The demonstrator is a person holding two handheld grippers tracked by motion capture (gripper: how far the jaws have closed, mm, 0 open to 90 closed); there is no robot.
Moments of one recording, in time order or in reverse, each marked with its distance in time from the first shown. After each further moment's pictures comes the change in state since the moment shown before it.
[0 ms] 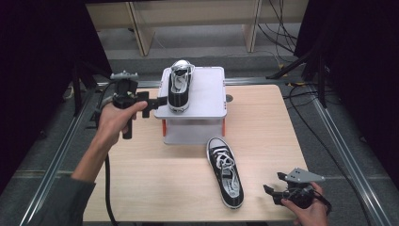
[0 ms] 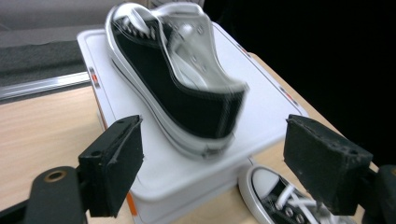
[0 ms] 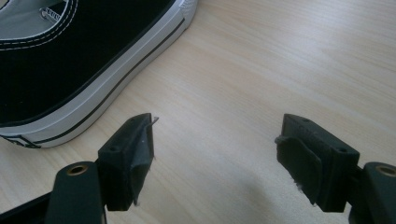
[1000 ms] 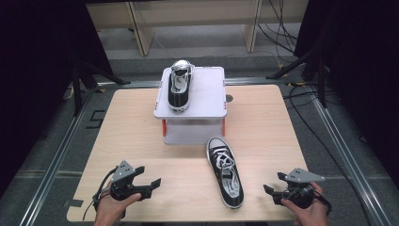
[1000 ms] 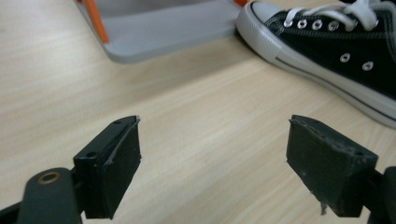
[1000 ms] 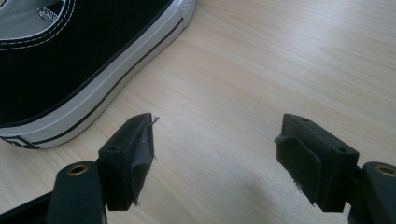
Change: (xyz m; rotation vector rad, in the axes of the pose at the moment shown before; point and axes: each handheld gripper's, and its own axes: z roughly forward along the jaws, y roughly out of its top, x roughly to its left) left arm 0.005 -0.233 -0.013 0.051 0.002 0.089; right arm -0.003 0.000 0.003 -0.011 -0.003 -0.025
